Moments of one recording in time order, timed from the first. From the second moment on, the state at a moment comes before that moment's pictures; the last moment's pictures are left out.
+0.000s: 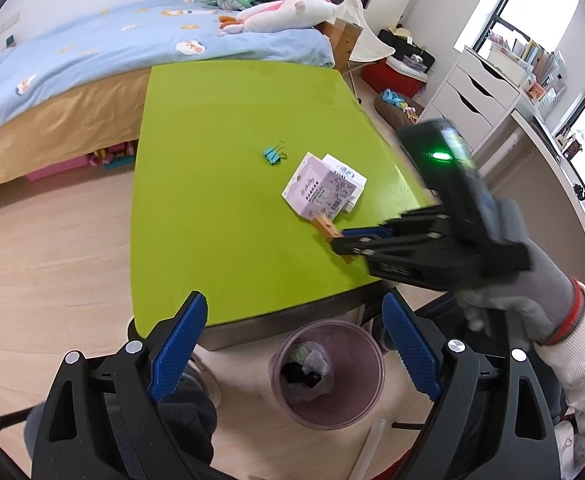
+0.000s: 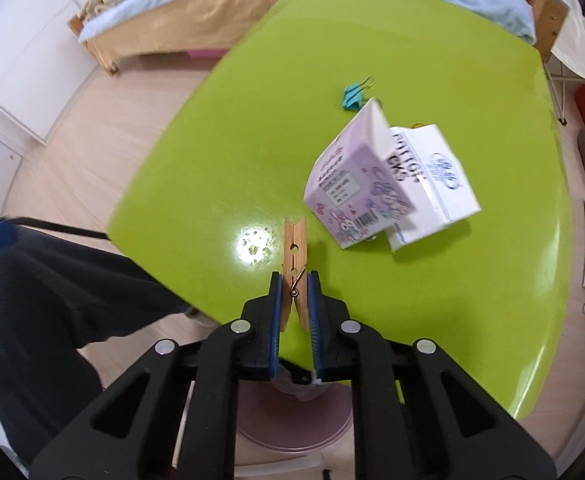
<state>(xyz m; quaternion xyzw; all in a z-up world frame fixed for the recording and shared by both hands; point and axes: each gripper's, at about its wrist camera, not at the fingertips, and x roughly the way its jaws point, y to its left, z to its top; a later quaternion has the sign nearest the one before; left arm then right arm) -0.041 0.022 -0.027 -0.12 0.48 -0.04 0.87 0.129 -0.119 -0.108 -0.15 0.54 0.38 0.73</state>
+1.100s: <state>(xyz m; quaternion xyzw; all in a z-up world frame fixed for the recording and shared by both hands) 0.205 0.032 -0.095 -0.16 0.60 0.03 0.78 0.139 -0.220 -0.073 -0.05 0.53 0.36 0.77</state>
